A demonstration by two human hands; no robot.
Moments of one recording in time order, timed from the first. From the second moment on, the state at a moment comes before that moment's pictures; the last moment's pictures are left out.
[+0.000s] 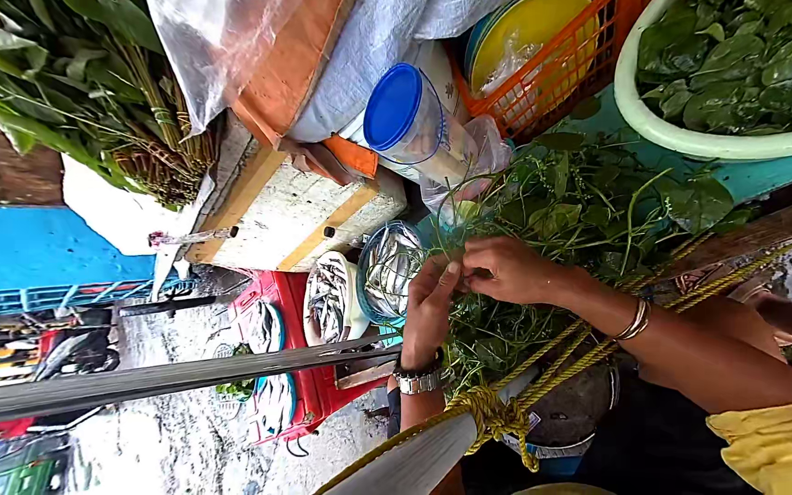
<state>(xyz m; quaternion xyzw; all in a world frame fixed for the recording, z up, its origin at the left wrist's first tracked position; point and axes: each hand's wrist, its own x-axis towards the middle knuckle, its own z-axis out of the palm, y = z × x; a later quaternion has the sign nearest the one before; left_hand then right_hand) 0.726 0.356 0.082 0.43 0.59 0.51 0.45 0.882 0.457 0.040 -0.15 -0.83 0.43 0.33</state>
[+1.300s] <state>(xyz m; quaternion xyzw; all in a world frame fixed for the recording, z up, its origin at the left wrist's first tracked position) 0.713 0.311 0.055 0.46 0.63 0.55 0.29 0.897 0.454 0.065 -0.16 -0.81 0.54 0.20</state>
